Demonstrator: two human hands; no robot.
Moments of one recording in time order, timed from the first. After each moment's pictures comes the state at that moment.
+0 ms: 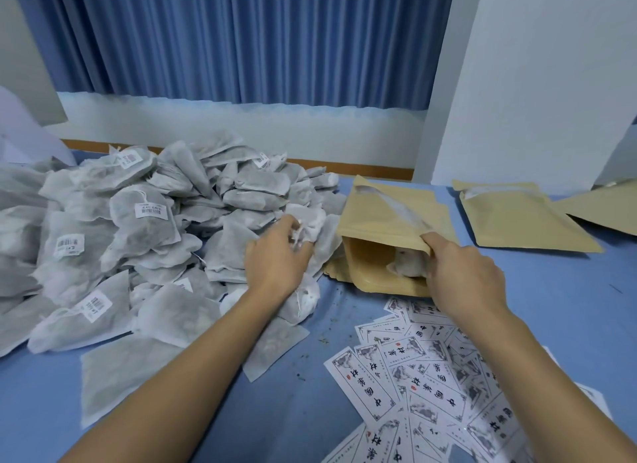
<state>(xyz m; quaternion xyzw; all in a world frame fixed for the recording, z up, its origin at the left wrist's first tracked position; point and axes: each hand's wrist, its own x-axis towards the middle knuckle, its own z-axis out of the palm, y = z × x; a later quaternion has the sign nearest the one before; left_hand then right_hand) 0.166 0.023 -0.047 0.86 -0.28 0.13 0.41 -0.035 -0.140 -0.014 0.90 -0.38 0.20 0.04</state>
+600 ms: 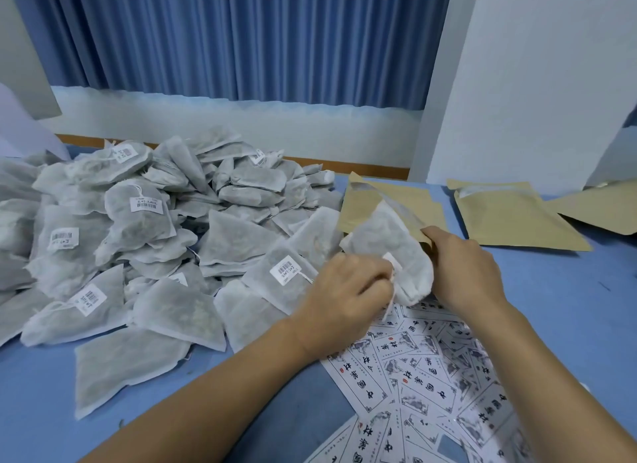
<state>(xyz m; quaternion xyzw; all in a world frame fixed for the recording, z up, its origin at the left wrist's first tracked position) 0.073 0.015 -0.049 0.54 -0.67 0.38 0.33 -0.039 -0.149 -0.012 0.92 -0.34 0.21 -0.01</state>
